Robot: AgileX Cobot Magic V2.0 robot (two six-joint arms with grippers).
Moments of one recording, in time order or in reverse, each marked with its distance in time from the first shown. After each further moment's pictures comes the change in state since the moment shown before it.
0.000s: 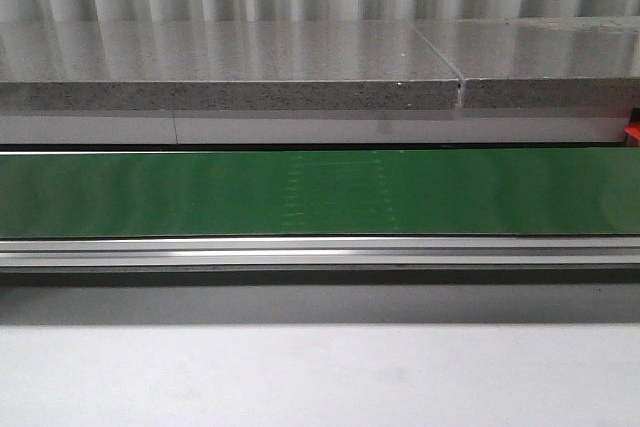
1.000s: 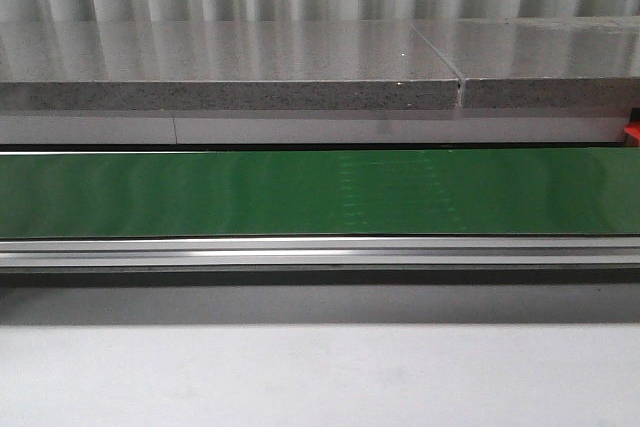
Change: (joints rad) left arm -0.320 -0.229 -0.293 -0.005 0.265 0.138; right arm 0.000 0.000 0.000 0.000 0.000 0.000
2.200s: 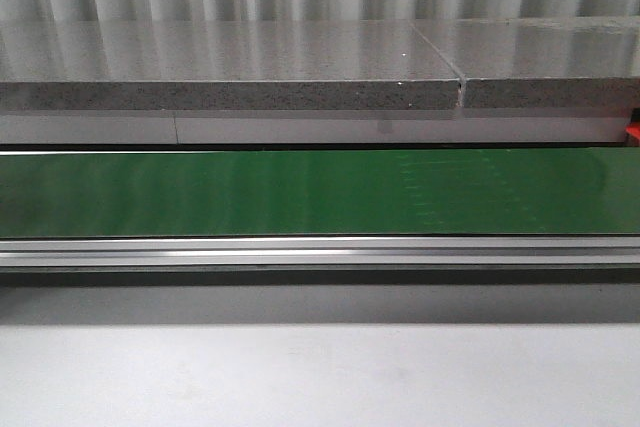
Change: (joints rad) left arm -0.124 0.307 -0.220 0.052 0.181 0.067; right arm 0.000 0.000 0.000 0.000 0.000 0.000
